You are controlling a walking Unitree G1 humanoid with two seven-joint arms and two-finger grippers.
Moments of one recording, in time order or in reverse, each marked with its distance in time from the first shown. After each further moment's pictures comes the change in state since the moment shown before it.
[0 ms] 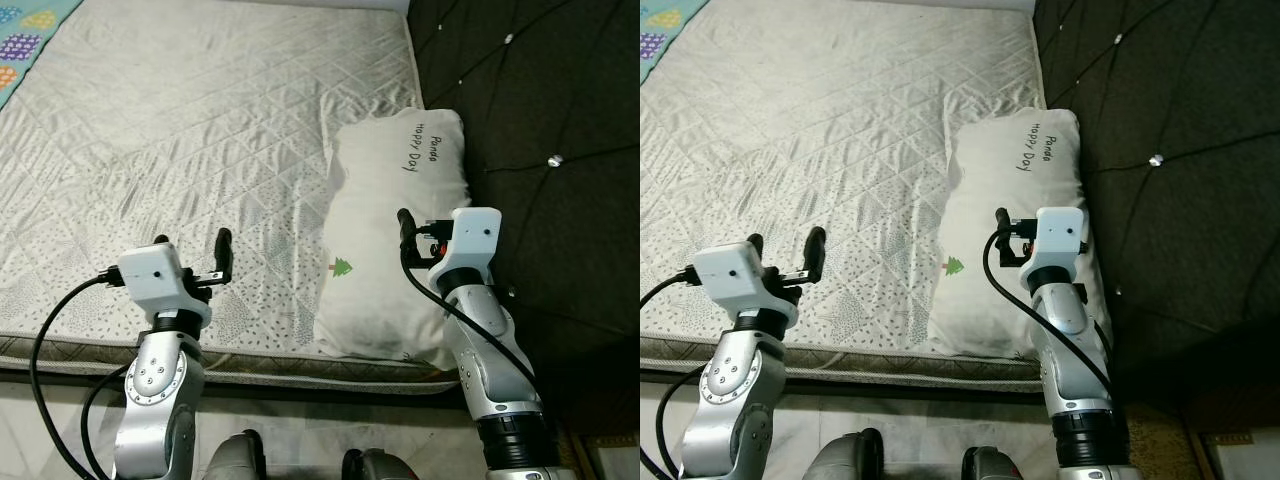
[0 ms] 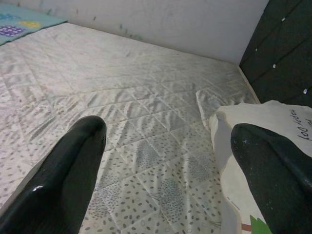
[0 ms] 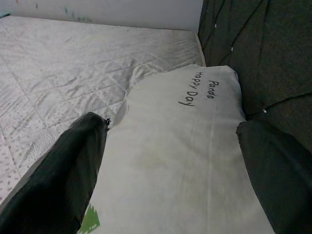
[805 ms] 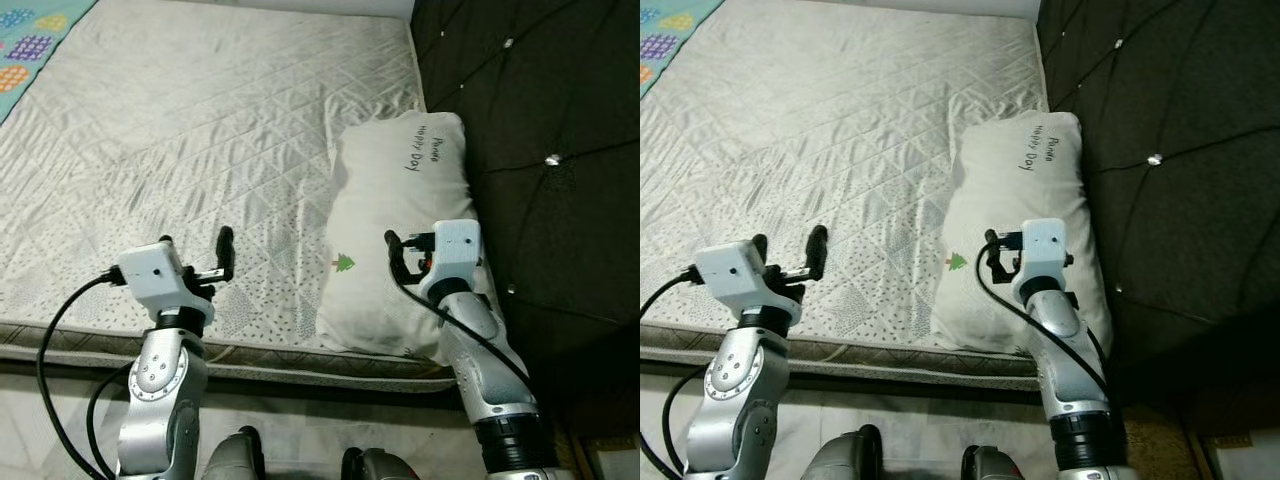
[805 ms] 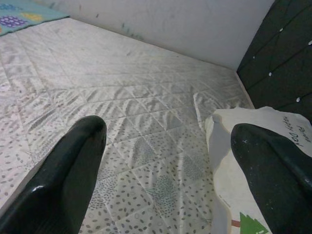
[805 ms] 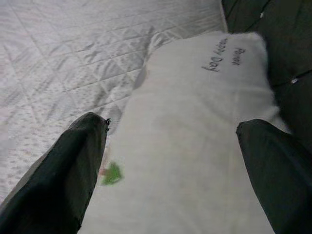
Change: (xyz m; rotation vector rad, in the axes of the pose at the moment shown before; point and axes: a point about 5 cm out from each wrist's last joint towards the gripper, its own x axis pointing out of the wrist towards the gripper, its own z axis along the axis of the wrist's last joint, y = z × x) left arm 0.003 -0.003 -0.002 -0.052 0.009 -0.006; right arm -0.003 0.005 -0.019 0.067 0.151 0.072
